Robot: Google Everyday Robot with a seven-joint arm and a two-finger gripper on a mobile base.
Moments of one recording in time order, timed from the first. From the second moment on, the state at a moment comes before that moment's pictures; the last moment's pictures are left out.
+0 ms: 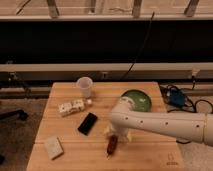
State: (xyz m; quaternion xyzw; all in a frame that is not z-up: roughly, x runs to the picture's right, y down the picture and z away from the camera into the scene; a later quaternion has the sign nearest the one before) arm 0.069 0.272 0.779 -0.27 -0.22 -0.55 0.76
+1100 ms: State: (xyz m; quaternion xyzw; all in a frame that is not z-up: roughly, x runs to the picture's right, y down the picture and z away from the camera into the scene) arm 0.065 0.299 0.773 -0.28 -0.24 -0.58 0.73
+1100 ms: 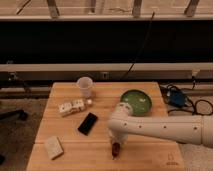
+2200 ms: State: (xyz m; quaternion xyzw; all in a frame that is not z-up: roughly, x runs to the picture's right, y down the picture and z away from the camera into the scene) arm 0.073 0.259 0.769 -0.25 -0.24 -0.57 0.75
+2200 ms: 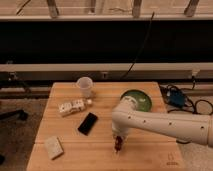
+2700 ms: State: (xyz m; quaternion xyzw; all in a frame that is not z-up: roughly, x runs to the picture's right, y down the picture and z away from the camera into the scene) arm 0.100 0.205 0.765 -0.23 -0.24 -0.56 0.76
